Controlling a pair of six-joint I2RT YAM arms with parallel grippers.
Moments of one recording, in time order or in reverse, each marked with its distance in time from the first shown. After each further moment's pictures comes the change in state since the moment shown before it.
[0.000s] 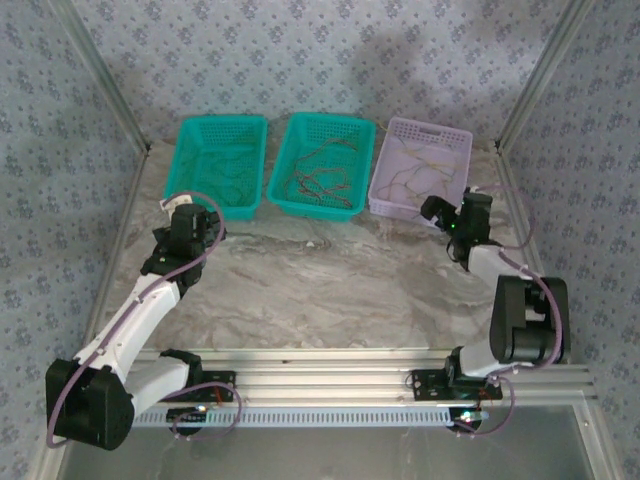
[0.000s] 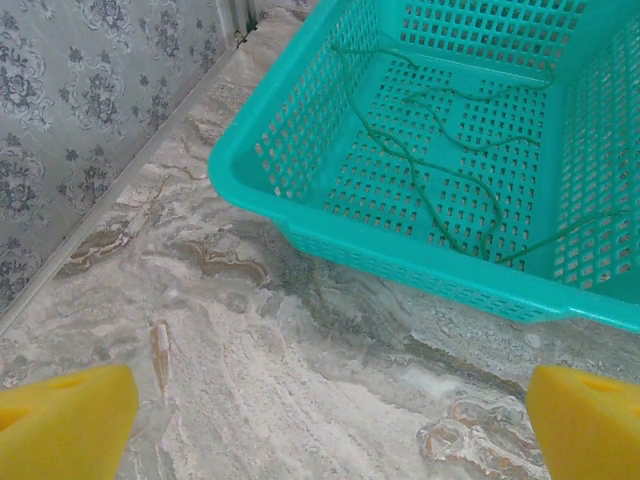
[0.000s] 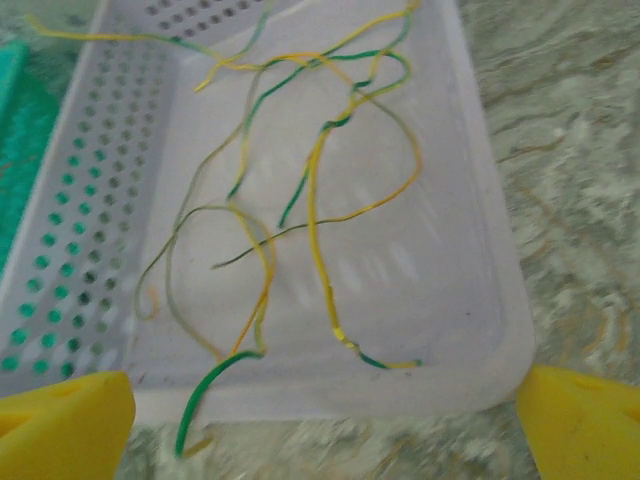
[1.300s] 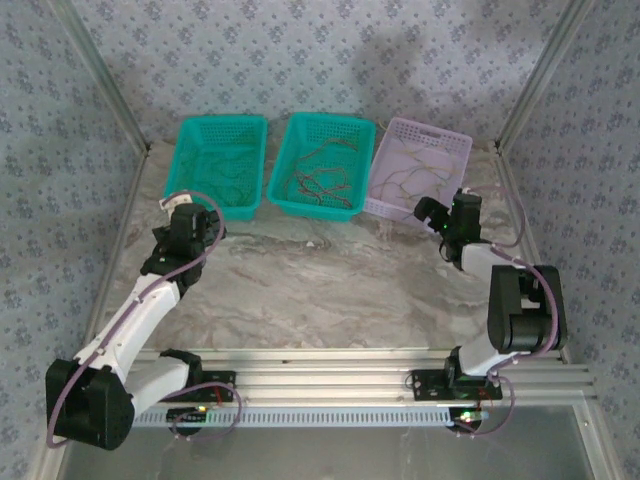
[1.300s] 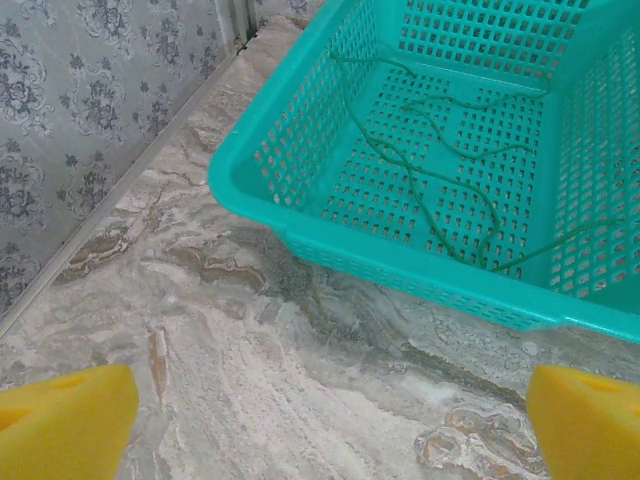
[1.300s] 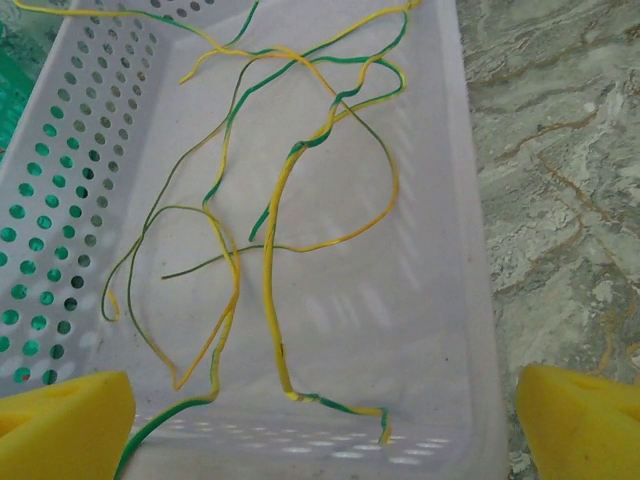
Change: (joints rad) left arm 0.002 0.000 0.000 0.014 -0.001 0.004; right arm 0.018 0.114 0.017 0.069 0.035 0.030
